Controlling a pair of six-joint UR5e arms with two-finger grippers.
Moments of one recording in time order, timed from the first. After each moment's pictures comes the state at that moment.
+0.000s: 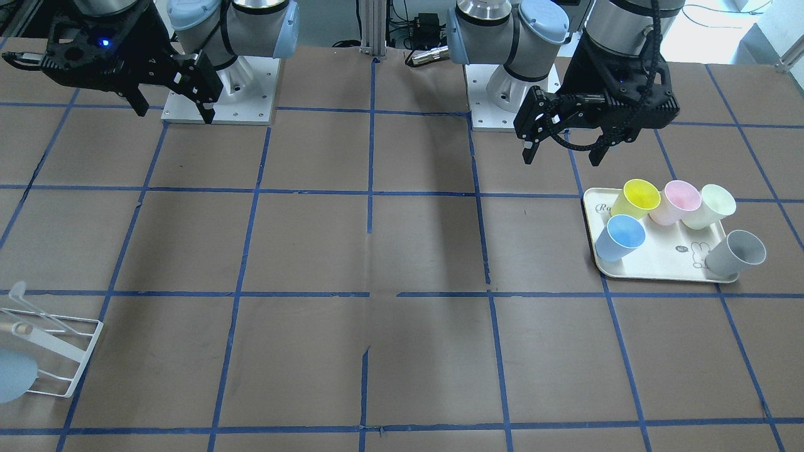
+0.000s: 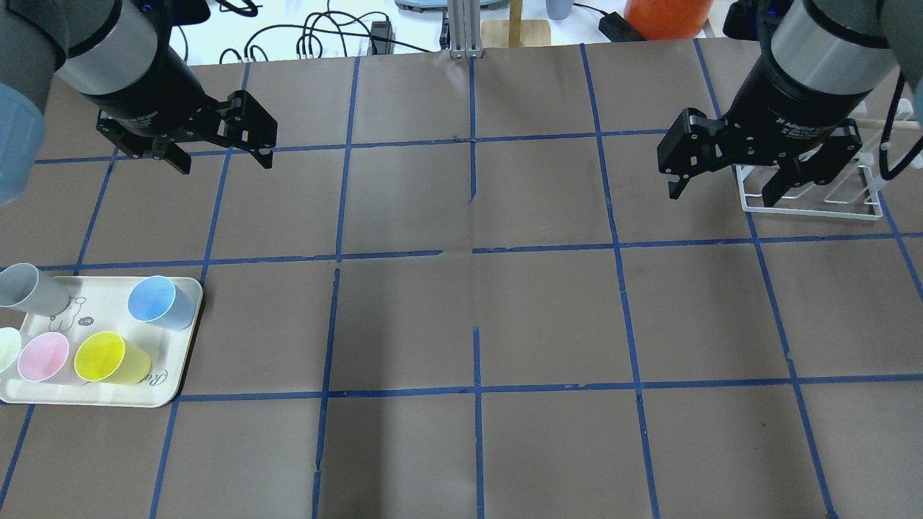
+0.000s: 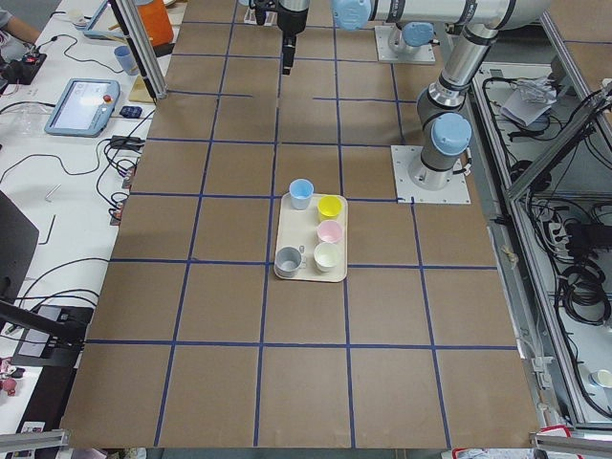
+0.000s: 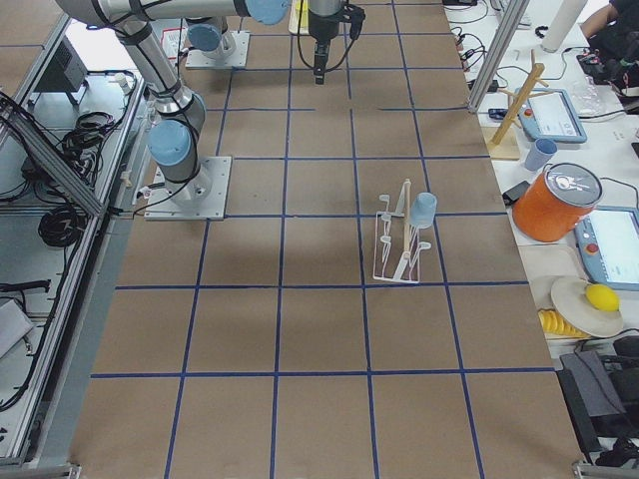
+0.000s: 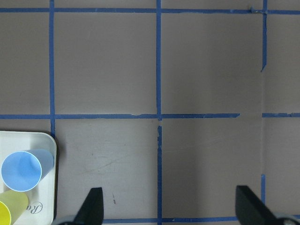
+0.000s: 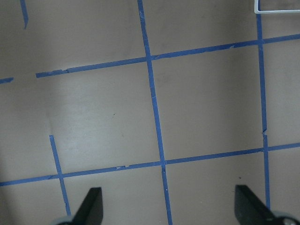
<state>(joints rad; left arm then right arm) -1.53 -1.51 -1.61 -1.49 1.55 0.03 1.52 -1.71 1.63 -1.48 -1.55 0.08</state>
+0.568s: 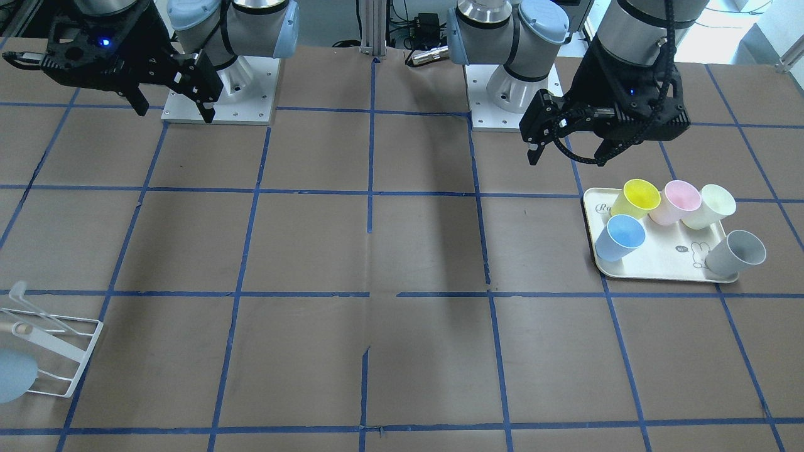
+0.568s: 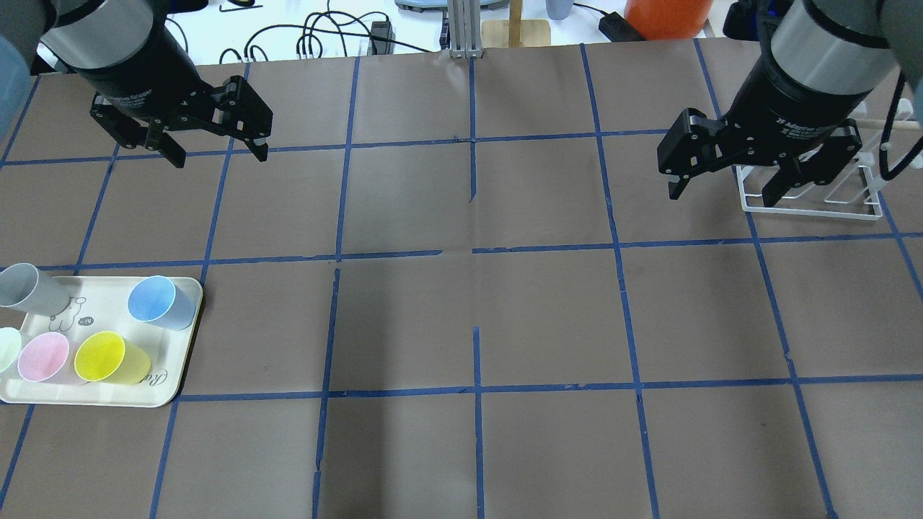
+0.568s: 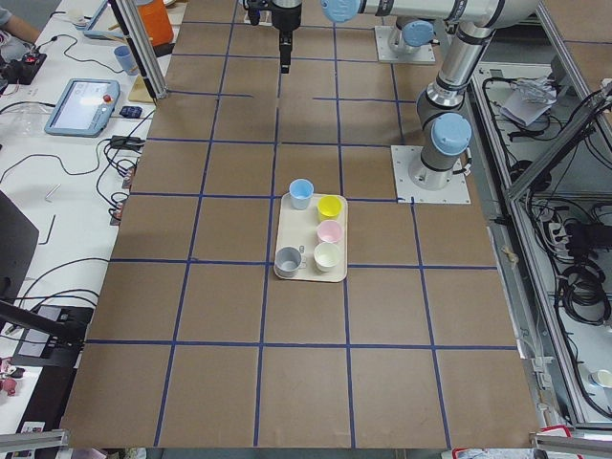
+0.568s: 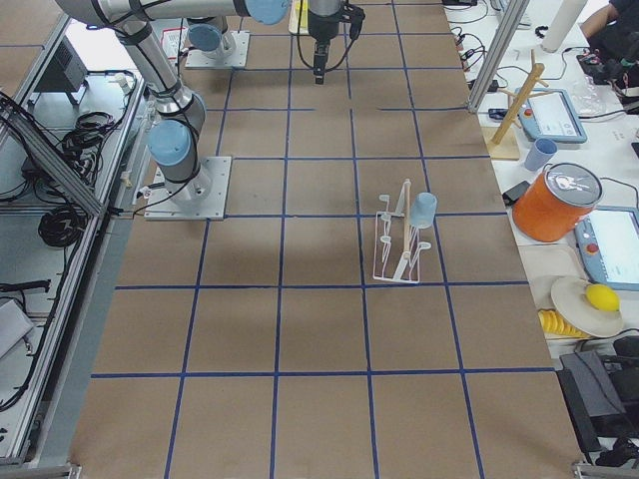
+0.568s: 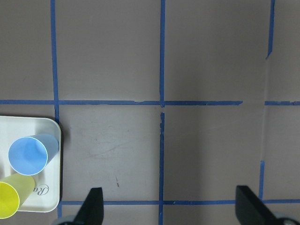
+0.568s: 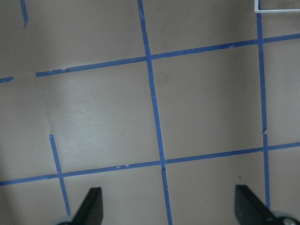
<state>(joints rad) -1.52 -1.57 -1.51 -1.59 1.55 0.03 1.52 -1.71 1.63 -1.48 -1.55 0.08</state>
